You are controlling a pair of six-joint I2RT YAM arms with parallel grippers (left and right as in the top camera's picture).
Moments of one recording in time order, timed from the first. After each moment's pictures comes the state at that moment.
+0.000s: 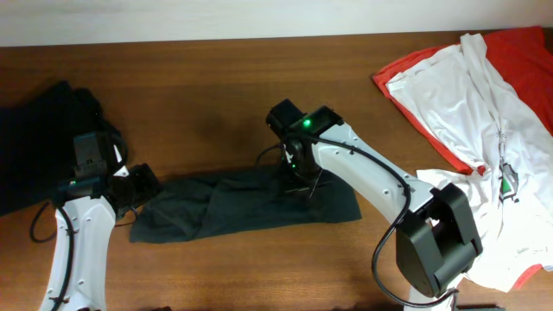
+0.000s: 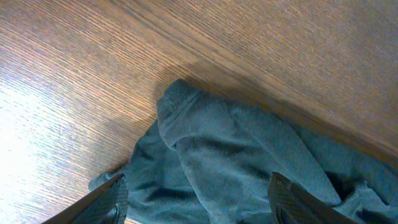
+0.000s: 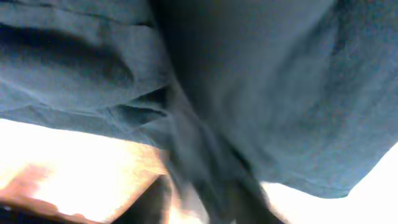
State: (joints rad) left arm 0.23 1.37 0.96 -0.82 0.04 -0.33; right arm 0.62 1.93 1.57 -1.21 -0.13 0.37
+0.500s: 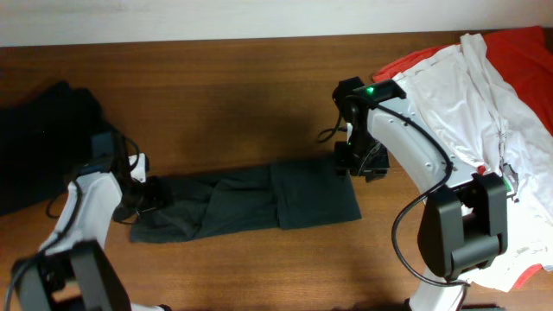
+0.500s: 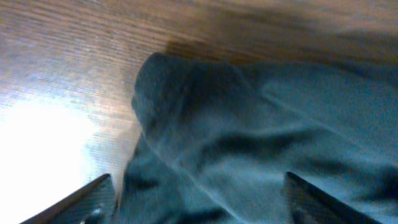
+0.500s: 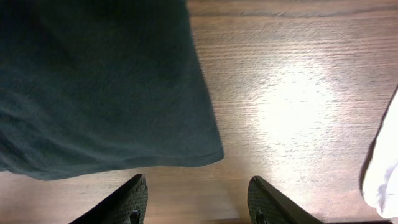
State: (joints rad) left arm 0.23 1.64 0.96 -0.80 0.04 0.01; right arm 0.29 1.93 1.57 -1.38 -0.05 0.36
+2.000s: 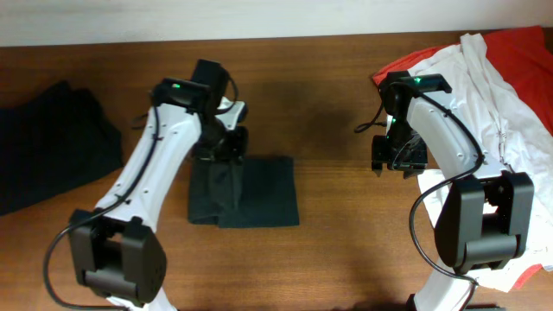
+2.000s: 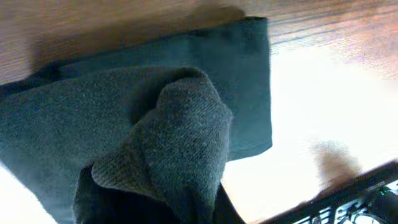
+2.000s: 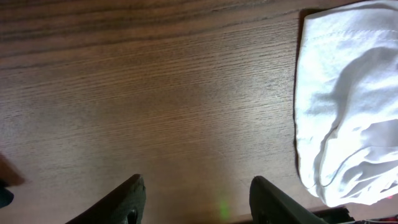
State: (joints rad) left arm -0.31 1.86 1.66 -1.28 0.28 -0.12; right arm 0.08 1.93 1.55 -1.40 0.05 0.26
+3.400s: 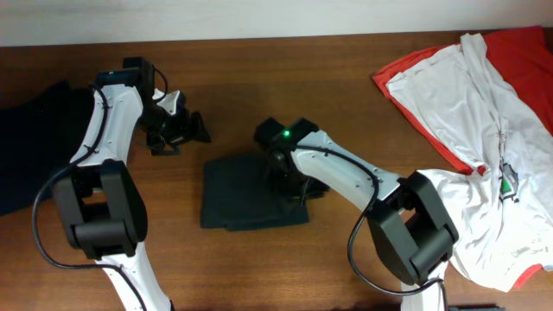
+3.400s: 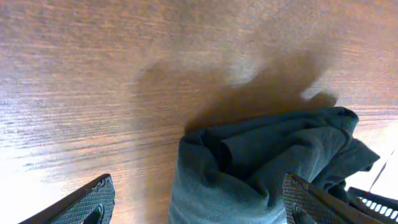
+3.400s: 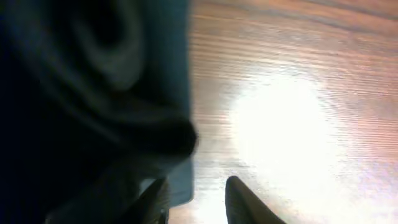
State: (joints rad) left arm 0.06 2.12 1.77 -1.25 0.40 -0.07; right arm 0.66 2.04 1.55 -1.24 0.07 0.58
